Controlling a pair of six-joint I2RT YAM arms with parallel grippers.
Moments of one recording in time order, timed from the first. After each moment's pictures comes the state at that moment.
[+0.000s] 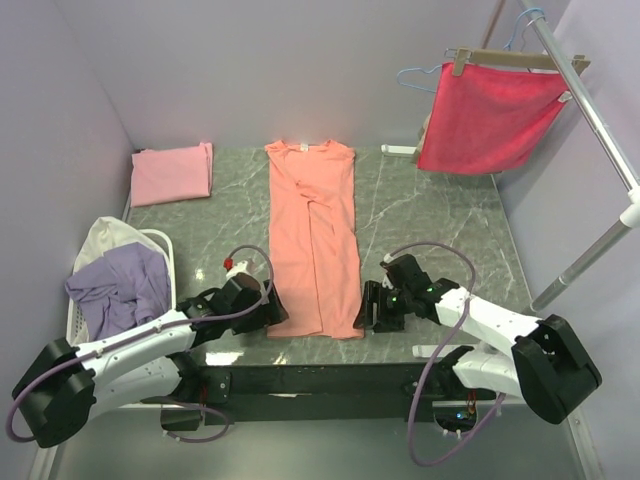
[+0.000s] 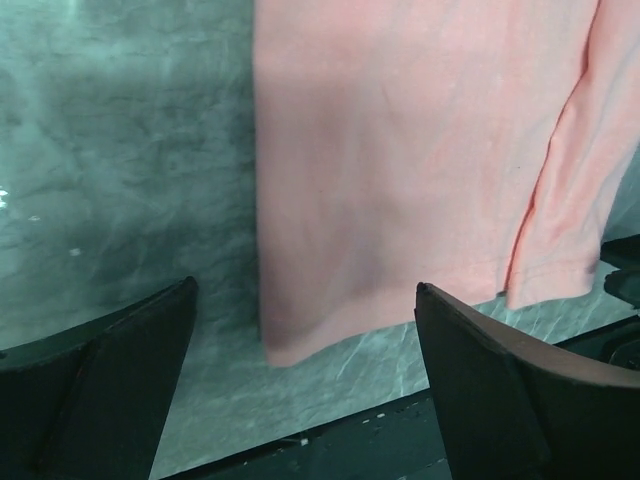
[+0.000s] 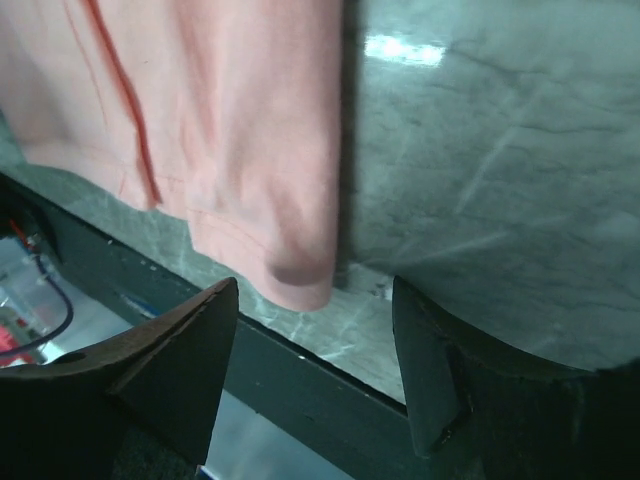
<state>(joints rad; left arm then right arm) -0.80 0.97 0.39 -0.33 -0.09 -0.99 0.57 1.14 0.45 -0.38 -0.36 0.71</state>
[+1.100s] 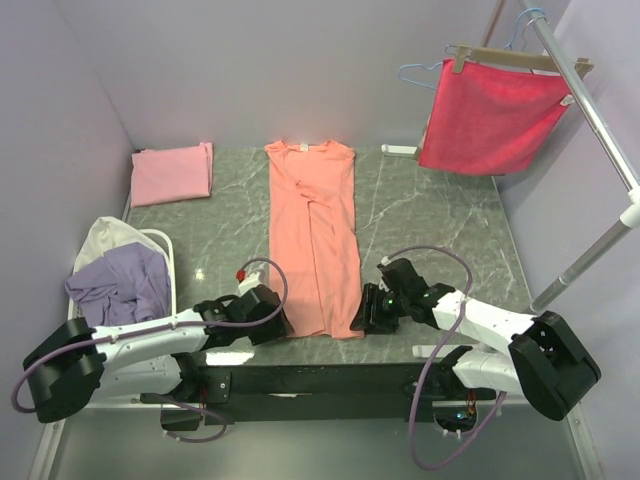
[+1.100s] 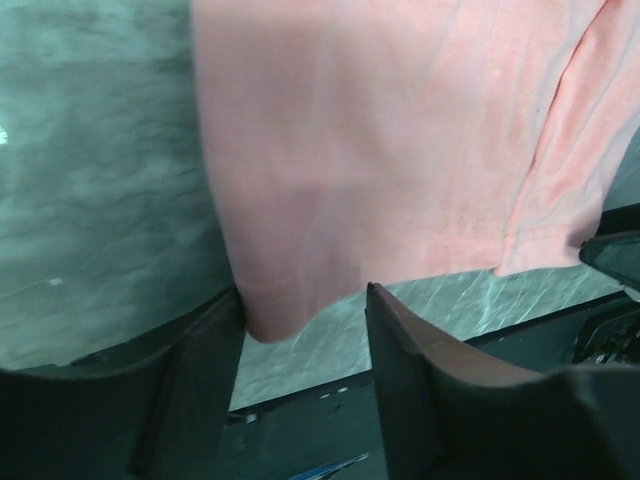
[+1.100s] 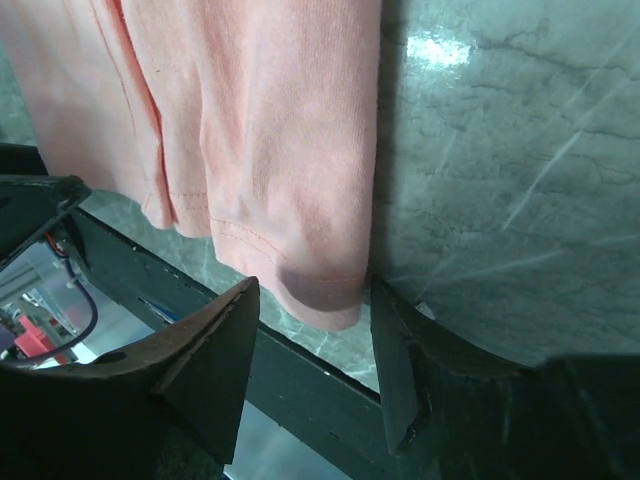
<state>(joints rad) -0.98 1.07 0.40 -0.31 -0.13 -1.20 0.62 1.17 0.41 -0.27 -0.36 0.81</state>
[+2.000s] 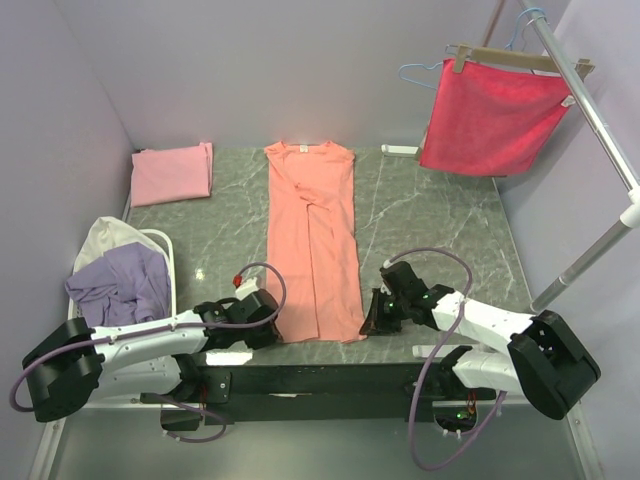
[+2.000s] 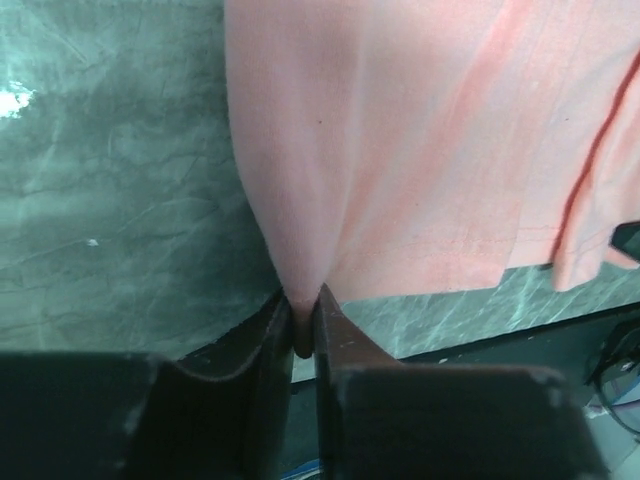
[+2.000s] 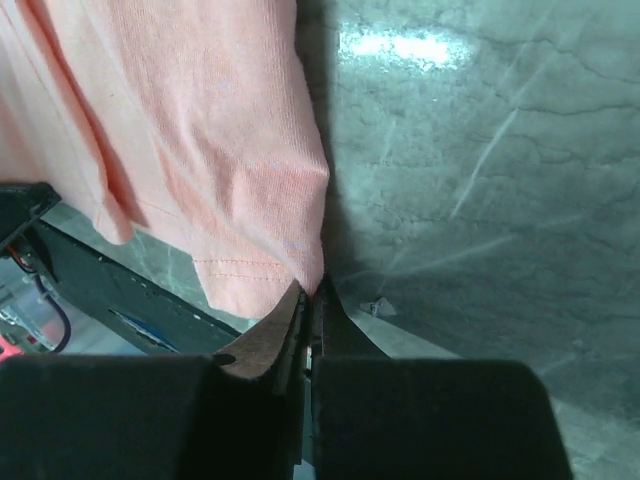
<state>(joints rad) -1.01 1.07 0.41 -0.39 -0.14 -1.25 0.63 1.18 0.40 -0.29 -0.31 0.80</state>
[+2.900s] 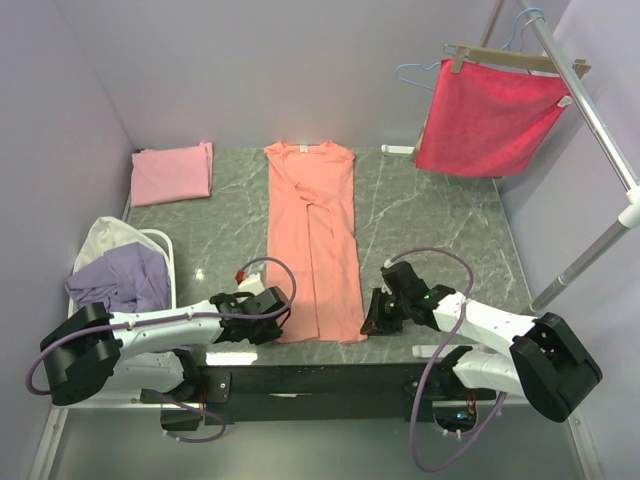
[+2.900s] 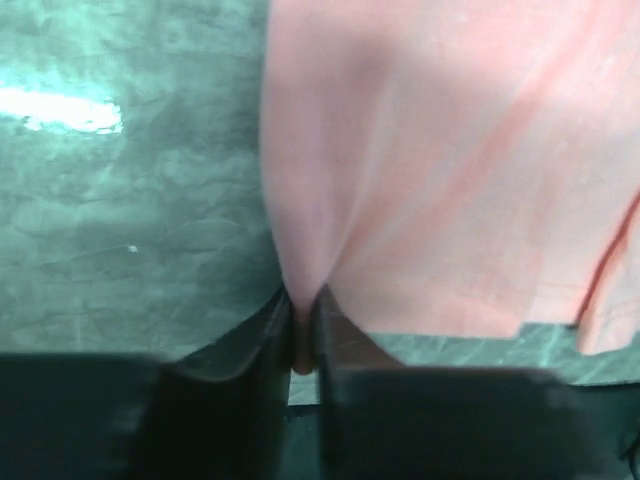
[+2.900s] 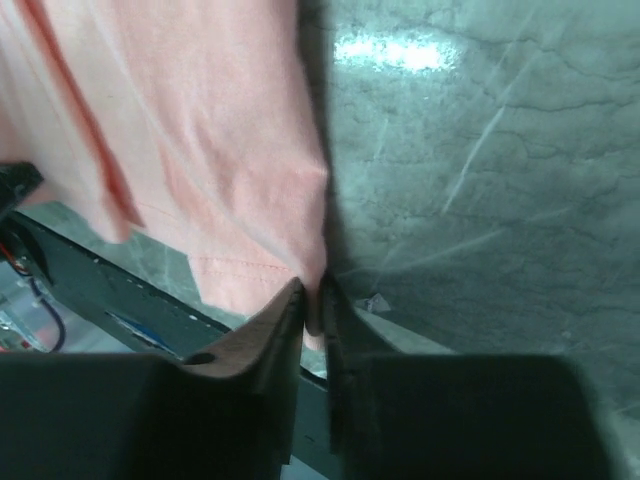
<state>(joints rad) -1.05 1.22 0.54 -0.52 -0.26 -1.31 0.63 1.16 0.40 -0.30 -0.30 0.80</state>
